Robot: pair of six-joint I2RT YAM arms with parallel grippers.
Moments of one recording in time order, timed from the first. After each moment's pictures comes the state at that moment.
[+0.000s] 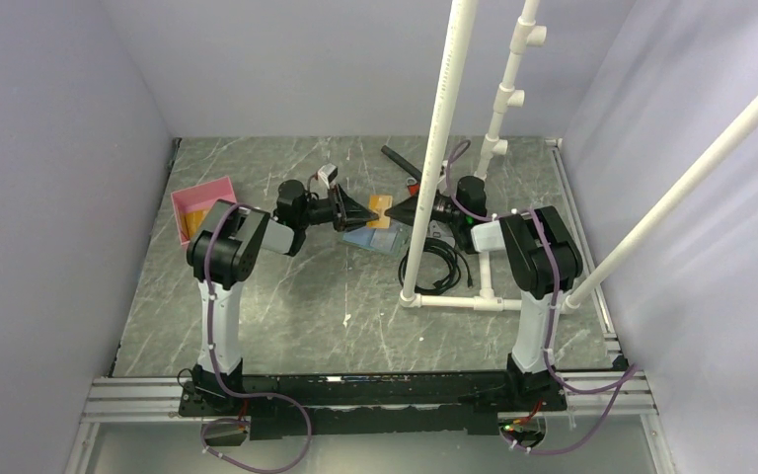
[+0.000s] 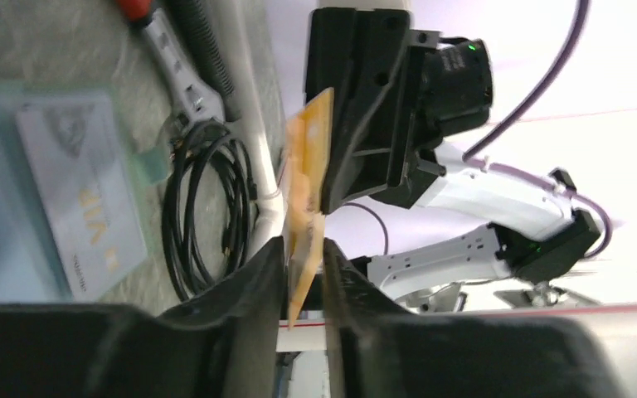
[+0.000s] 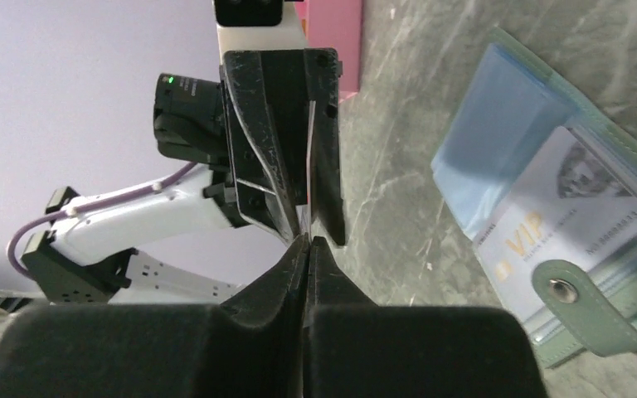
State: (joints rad) left arm -0.33 2.16 1.03 1.16 1.00 -1.41; right arm 0.26 2.00 0.95 0.90 -0.93 1.24
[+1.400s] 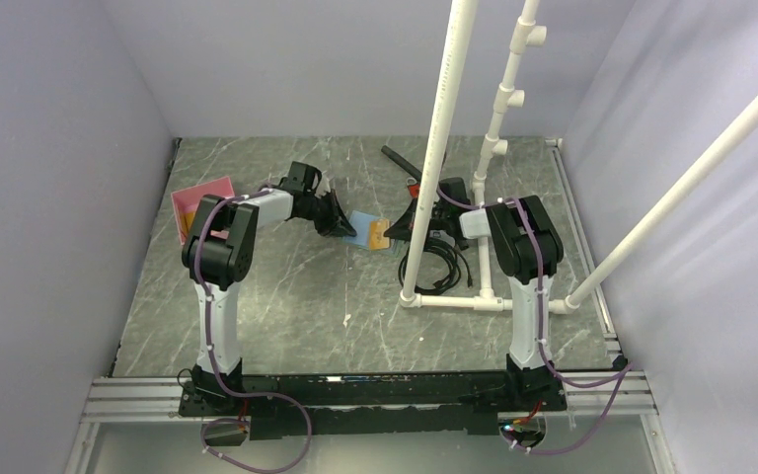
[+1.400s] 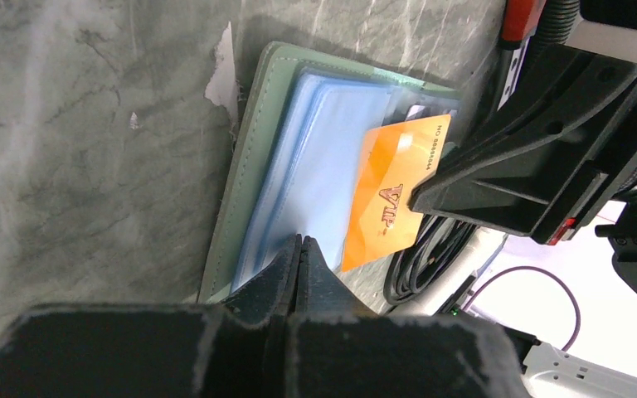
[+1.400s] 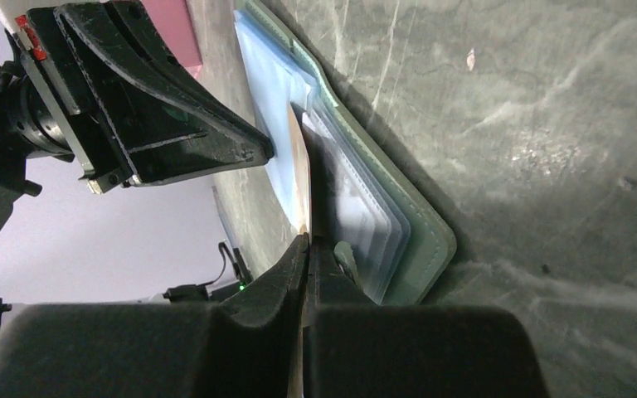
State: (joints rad) left arm -0.30 2.14 1.39 -0.24 0.62 -0.65; right arm 0.28 2.17 1.16 0.30 -0.87 0.89
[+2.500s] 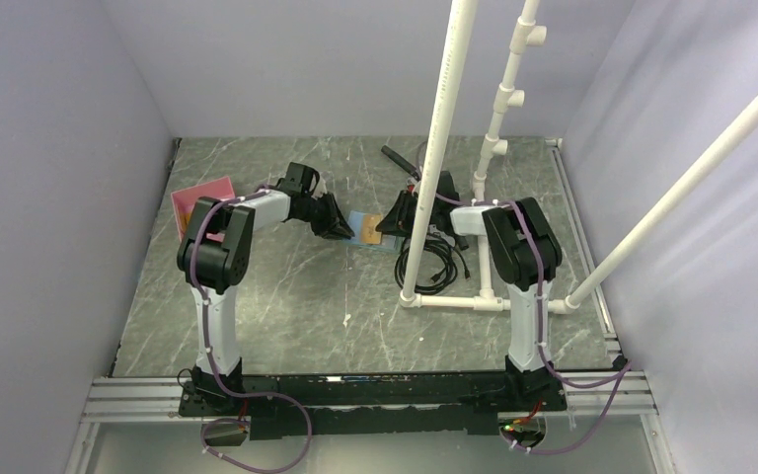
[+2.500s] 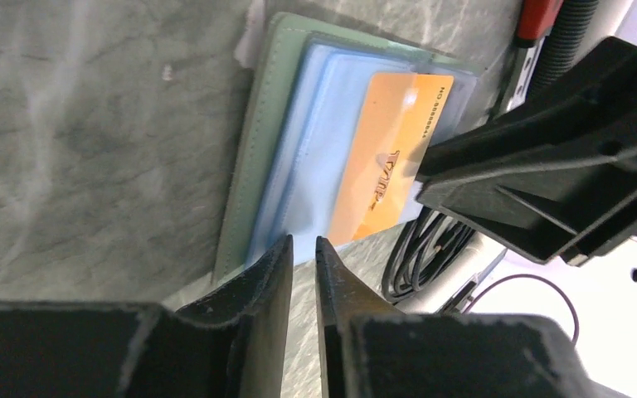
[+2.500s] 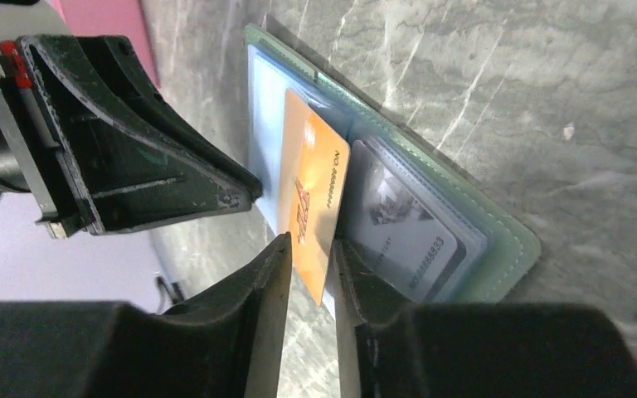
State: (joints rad) left arm -0.30 2.09 1.35 -0.25 0.60 -0.67; right arm 0.35 2.14 1.21 0.24 -0.69 0.80
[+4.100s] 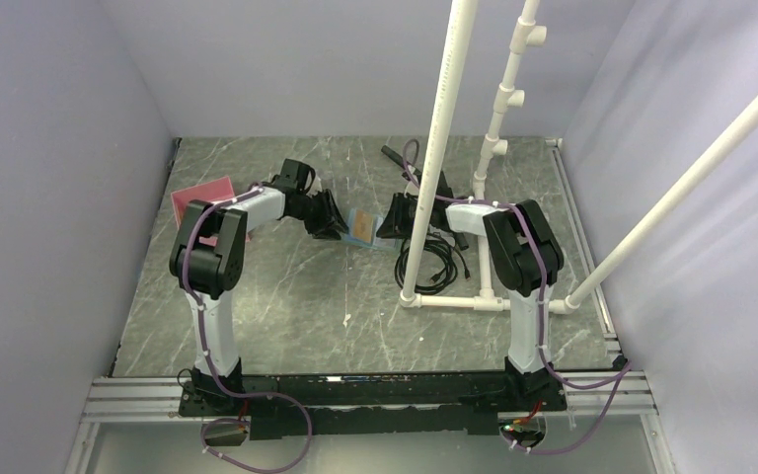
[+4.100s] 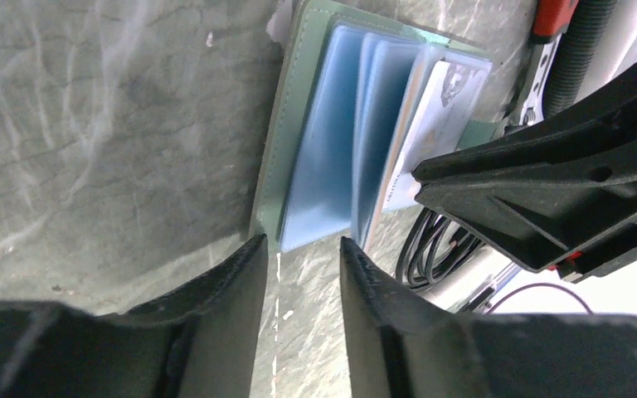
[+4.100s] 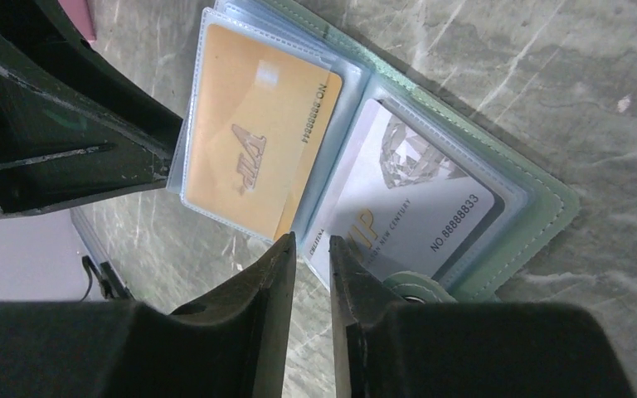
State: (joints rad) left arm -0.28 2.03 1.35 -0.33 0.54 -0.63; right arm 0.40 2.08 1.26 0.00 -0.59 0.56
